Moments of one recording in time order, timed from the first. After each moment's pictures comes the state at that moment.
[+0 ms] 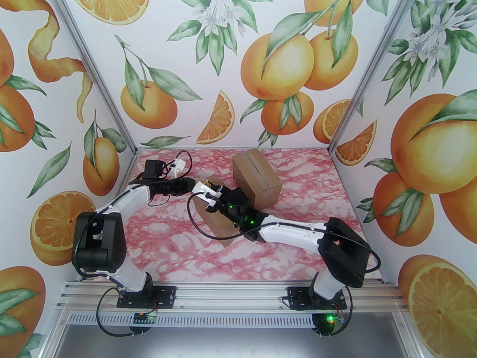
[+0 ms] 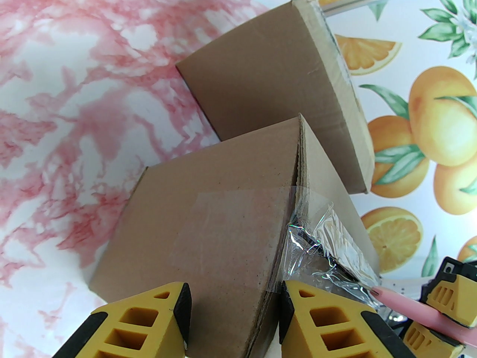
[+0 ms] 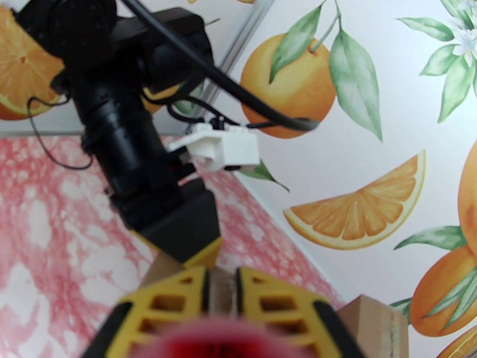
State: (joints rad) left arm -0.05 1.63 1.08 -0.36 0.89 -0.27; right arm 0.96 1.64 0.99 0.60 0.13 -0.49
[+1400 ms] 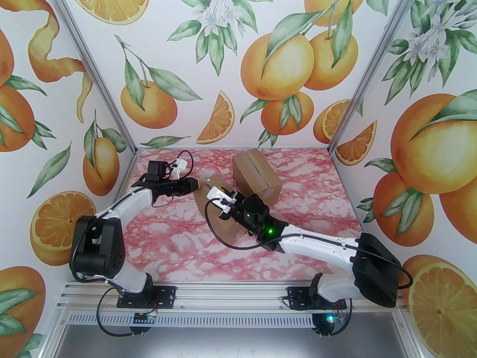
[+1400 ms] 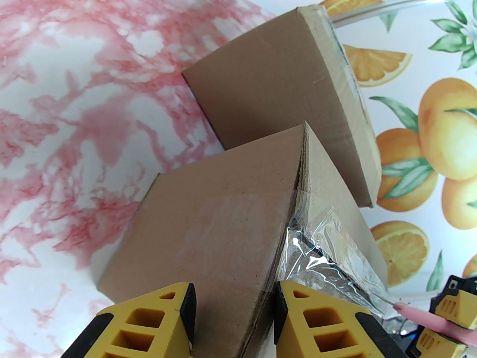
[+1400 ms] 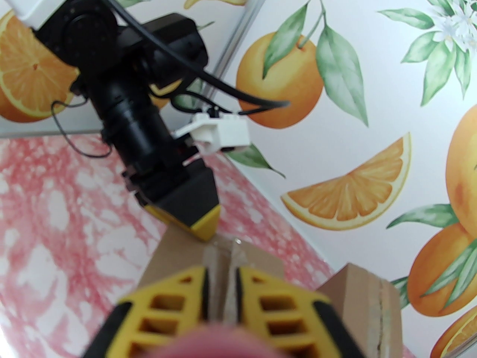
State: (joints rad) left arm -0.09 1.59 1.04 -0.29 0.79 -0.36; right arm 0.97 1.42 0.83 0.53 0.14 -0.43
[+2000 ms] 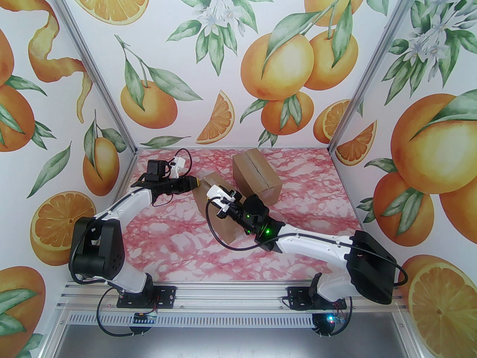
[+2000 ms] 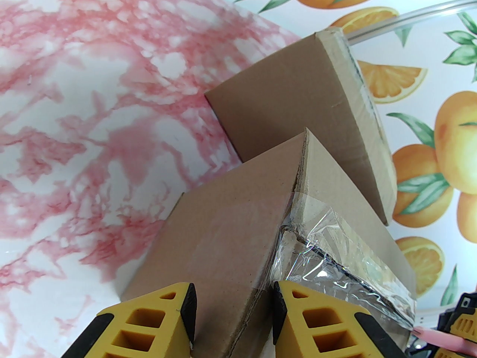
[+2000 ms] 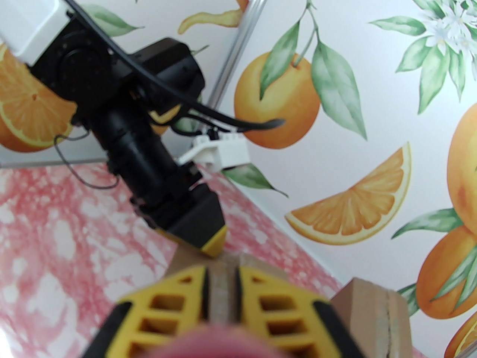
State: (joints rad) left arm -0.10 1.58 1.04 -0.26 0.71 -0.37; right arm 0.97 1.46 0.83 0.65 0.12 -0.40
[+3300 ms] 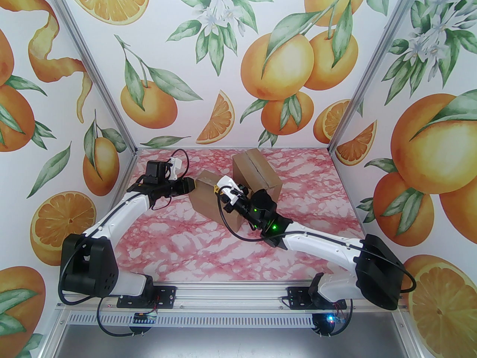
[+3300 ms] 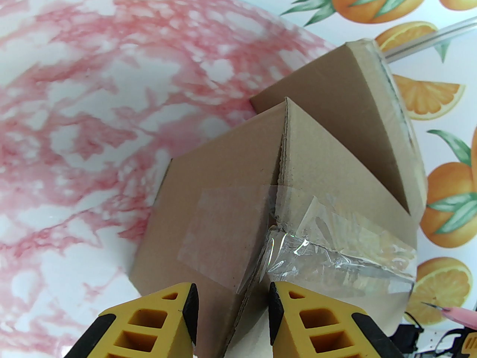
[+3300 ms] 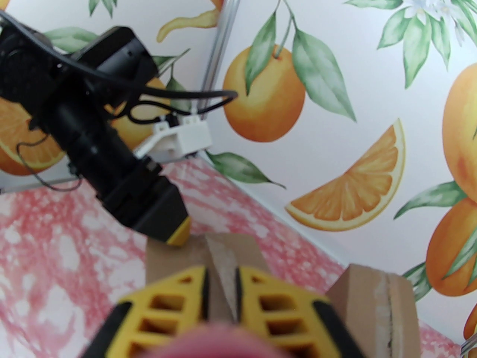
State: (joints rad) left arm -0.15 1.43 1.03 -0.39 0.44 -0.39; right arm 0.90 1.41 0.84 0.58 0.06 -0.27
